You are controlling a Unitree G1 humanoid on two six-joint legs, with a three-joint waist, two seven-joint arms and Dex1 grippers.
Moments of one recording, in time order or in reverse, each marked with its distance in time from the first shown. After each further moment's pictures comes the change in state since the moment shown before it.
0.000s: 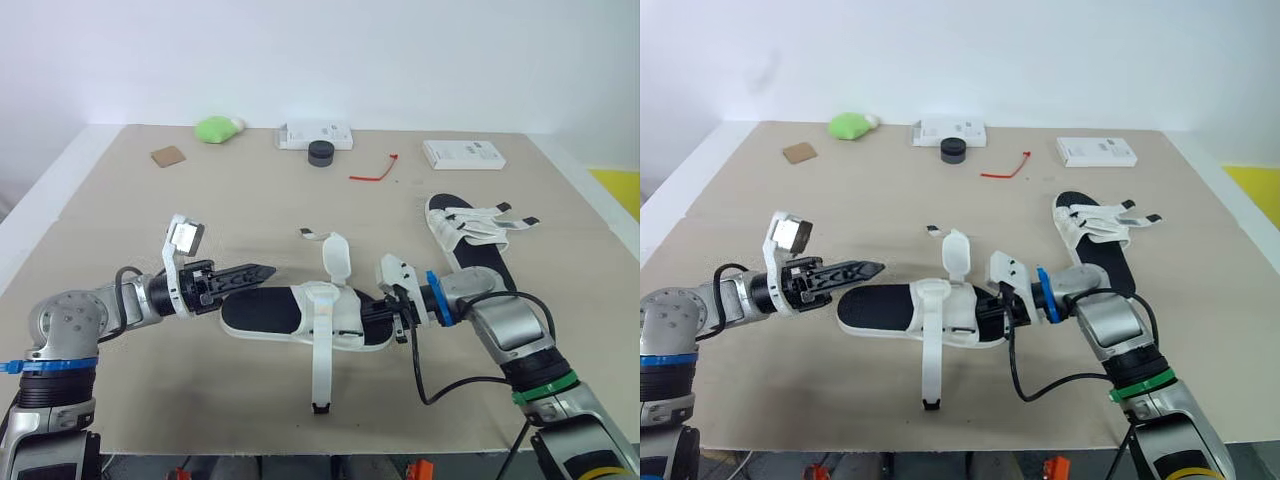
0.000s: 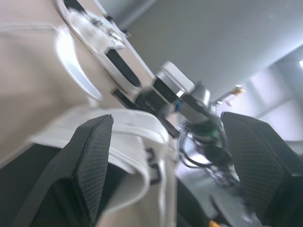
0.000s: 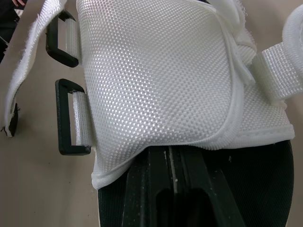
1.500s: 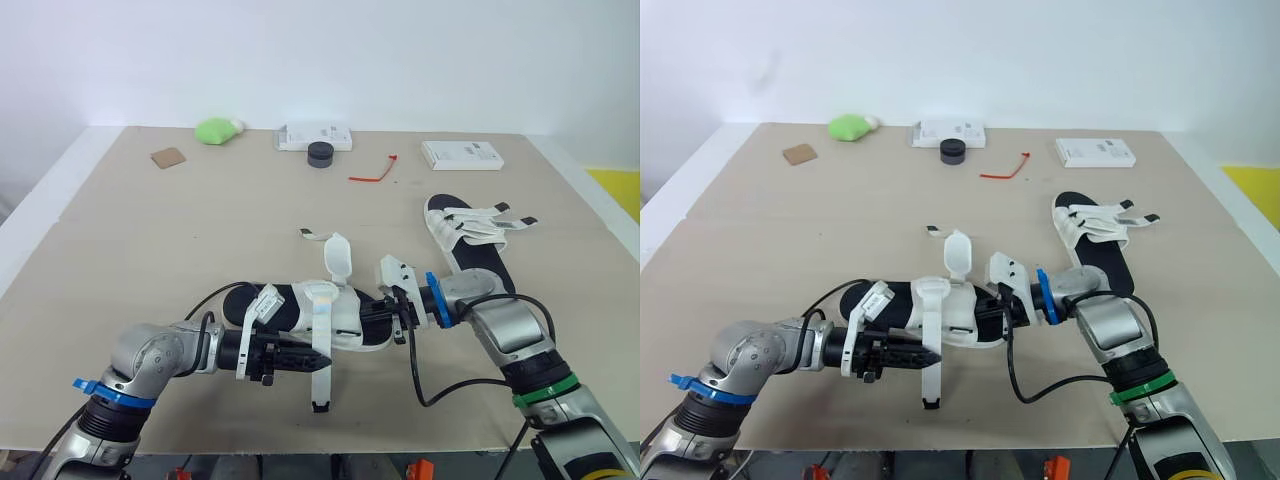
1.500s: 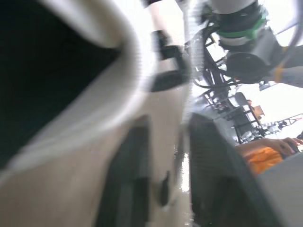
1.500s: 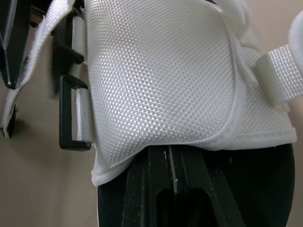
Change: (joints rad) left arm 0.103 -0.121 -0.359 -0.179 0.344 -0.076 -0.067; right arm 0.017 -0.006 -0.002 -0.016 0.000 0.006 -0.028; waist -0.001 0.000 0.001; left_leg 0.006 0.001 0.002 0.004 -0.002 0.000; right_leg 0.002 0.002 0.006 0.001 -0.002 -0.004
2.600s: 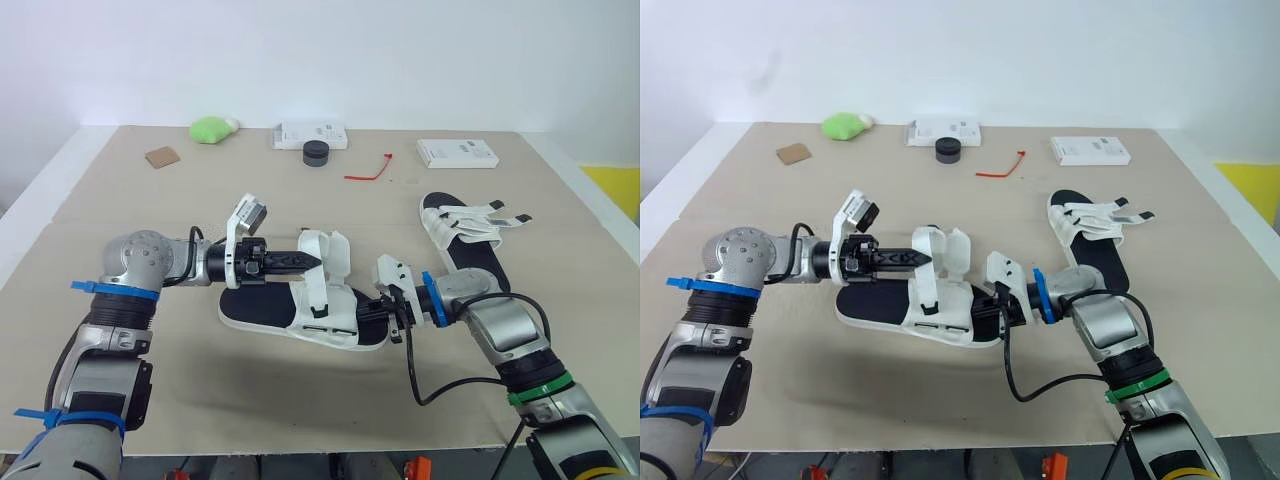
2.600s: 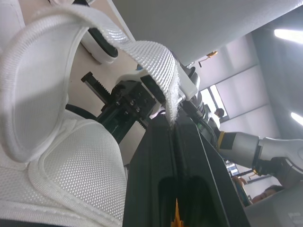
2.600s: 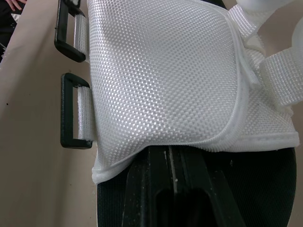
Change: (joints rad) left arm -0.499 -0.009 0.143 0.533 -0.074 0.209 -0.103; right arm -0.014 0.022 0.004 0.014 0.001 -0.006 0.003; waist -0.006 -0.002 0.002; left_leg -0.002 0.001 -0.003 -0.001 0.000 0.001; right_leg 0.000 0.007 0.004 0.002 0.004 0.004
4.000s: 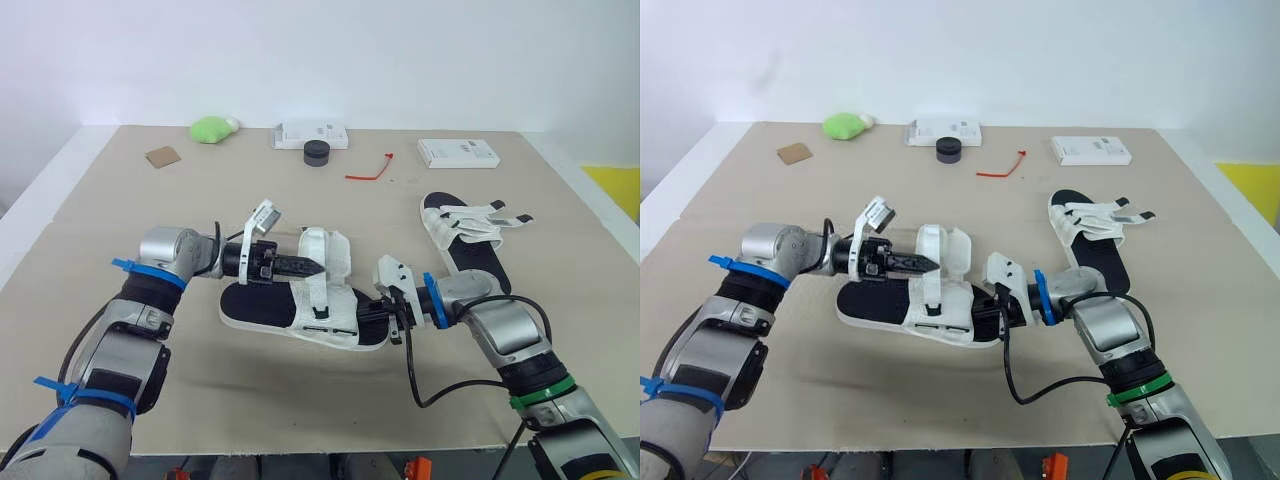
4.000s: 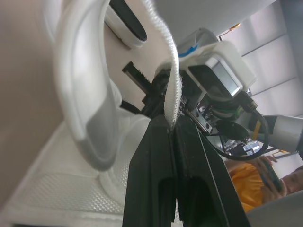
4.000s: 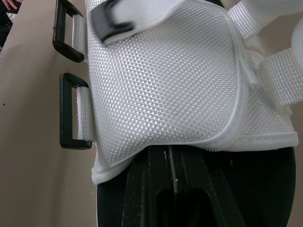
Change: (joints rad) left arm -0.140 -0.040 -0.193 0.286 0.358 -0.270 -0.317; right arm 0.017 -0.005 -0.005 -0.029 0.000 0.006 -0.019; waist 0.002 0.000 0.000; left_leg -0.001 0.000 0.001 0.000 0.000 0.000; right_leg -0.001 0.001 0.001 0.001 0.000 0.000
